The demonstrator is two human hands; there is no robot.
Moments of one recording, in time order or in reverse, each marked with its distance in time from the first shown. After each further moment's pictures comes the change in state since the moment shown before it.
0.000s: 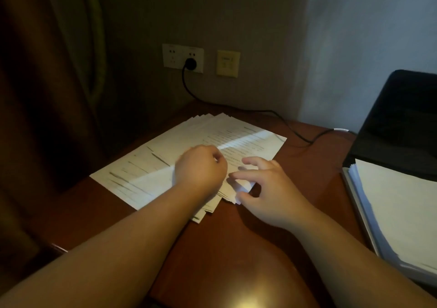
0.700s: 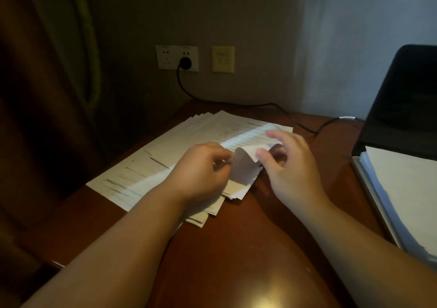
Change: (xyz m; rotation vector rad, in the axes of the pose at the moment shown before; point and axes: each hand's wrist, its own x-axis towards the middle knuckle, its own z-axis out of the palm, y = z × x) left_hand -0.014 -0.001 -0.035 -0.247 -0.299 0.281; right_hand 0.011 0.007 0.001 0.388 0.546 0.158
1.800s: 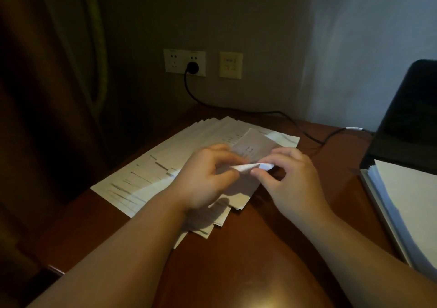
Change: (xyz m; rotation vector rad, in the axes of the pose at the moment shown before) left_hand 0.006 -0.006 -0.014 -0.124 -0.041 0.123; right_hand 0.002 0.004 0.008 -0.209 -0.091 -0.113
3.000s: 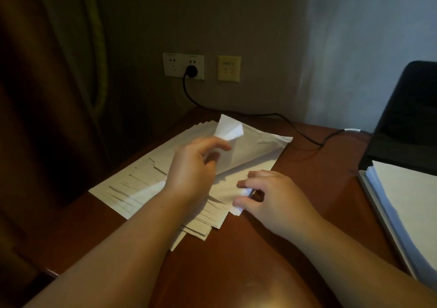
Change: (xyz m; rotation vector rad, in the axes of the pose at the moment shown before) left_hand -0.005 0.011 0.011 -0.173 0.380 -0.152; right_hand -0.012 -0.016 0.002 -0.209 -0.427 -0.006
